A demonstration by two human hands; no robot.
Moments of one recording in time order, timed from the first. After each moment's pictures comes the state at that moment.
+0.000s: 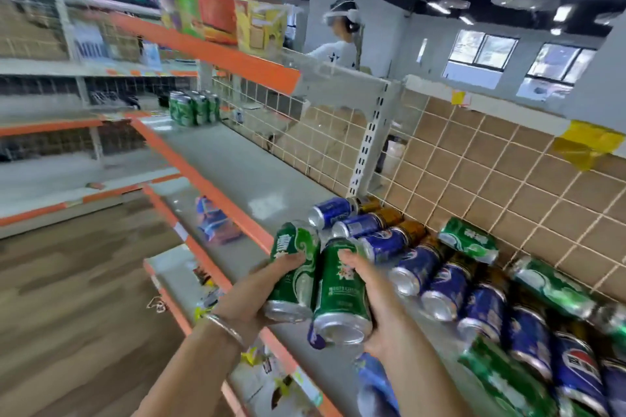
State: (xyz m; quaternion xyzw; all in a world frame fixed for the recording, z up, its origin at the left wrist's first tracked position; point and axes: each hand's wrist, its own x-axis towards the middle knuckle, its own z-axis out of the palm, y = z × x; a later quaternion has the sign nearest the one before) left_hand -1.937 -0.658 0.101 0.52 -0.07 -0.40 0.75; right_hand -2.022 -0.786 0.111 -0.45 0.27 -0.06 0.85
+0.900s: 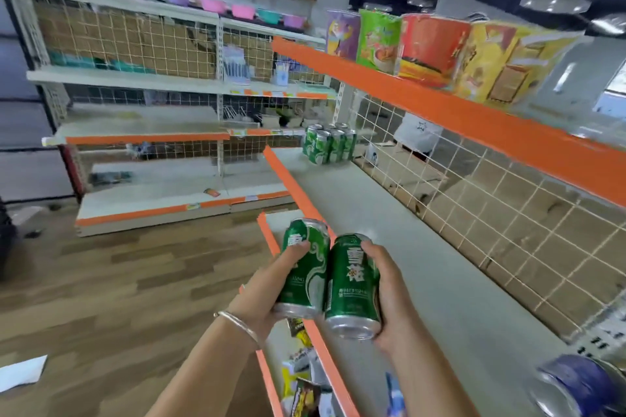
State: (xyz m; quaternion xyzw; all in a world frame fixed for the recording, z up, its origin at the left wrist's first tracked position) left_hand -1.589 -0.534 0.072 0.52 0.04 -0.28 0.81; right_hand -1.632 -0.682 0.097 -0.48 0.14 0.07 0.87
